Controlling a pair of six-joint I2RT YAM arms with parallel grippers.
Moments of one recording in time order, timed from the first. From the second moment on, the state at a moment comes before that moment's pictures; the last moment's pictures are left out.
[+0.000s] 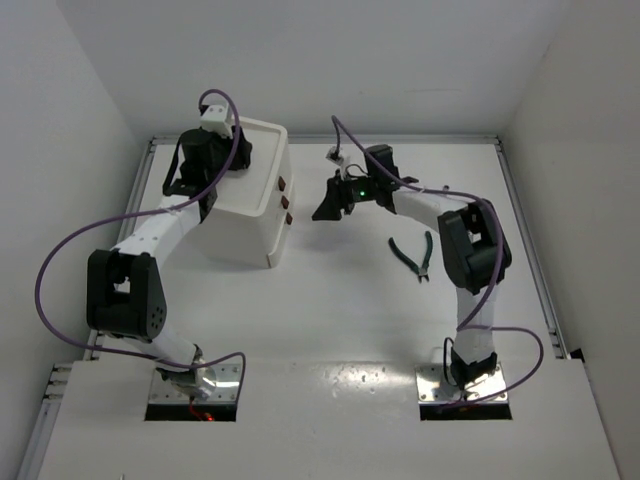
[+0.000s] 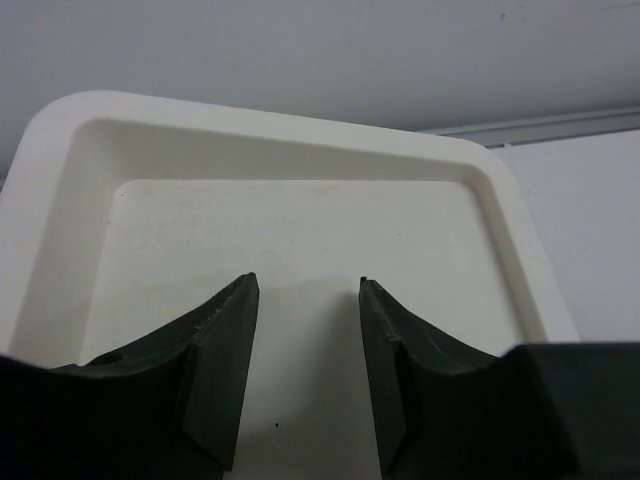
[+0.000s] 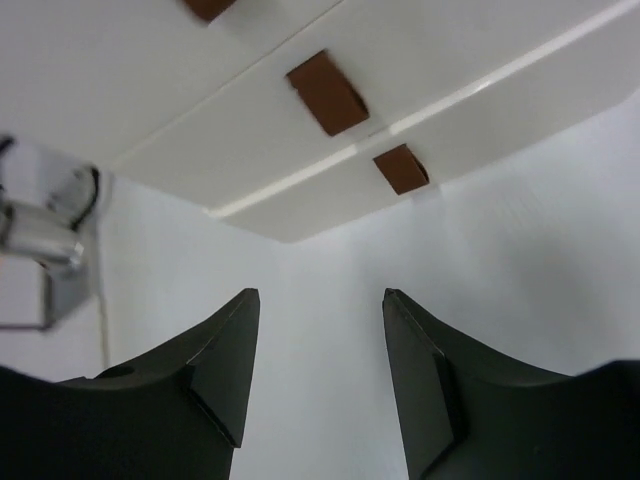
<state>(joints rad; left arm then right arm) -0.12 1.62 1.16 0.21 0.10 -0.10 0.38 2.07 1.42 0.00 -0.93 0.07</state>
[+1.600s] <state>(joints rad) -0.12 1.62 1.16 0.21 0.14 -0.07 0.54 2.36 1.63 0.13 -0.82 -0.41</state>
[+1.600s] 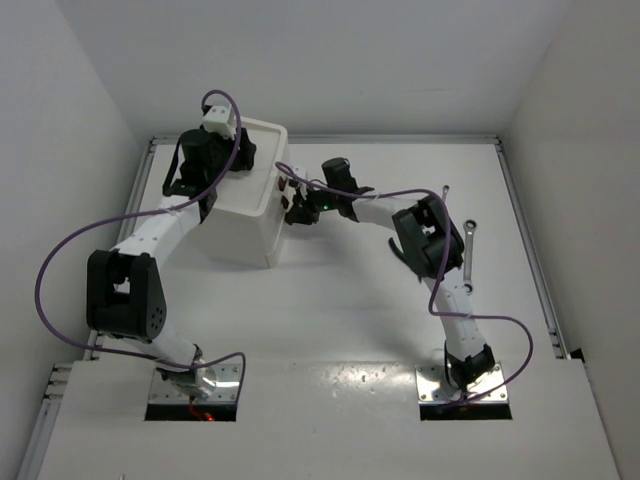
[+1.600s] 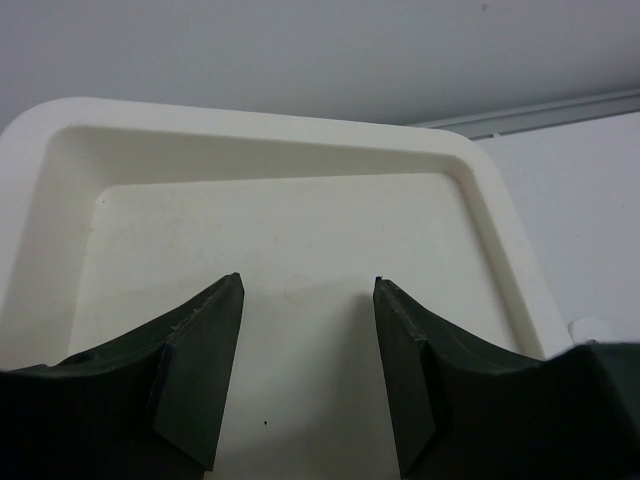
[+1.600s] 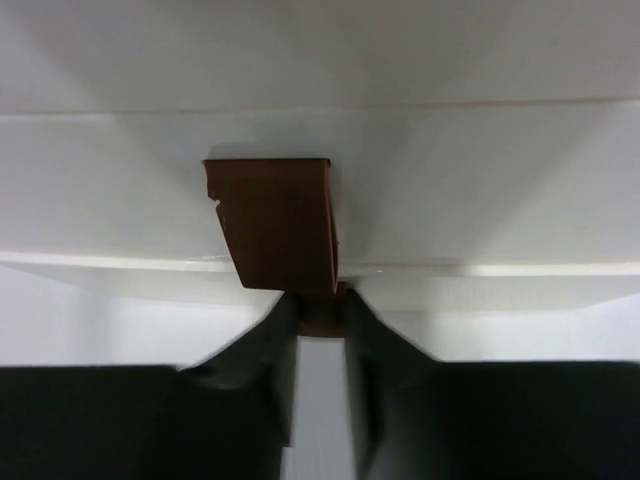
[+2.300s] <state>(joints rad) -0.12 1.62 1.16 0.21 0.15 -0.07 0.48 2.23 1.40 0.27 -0.75 -0.30</state>
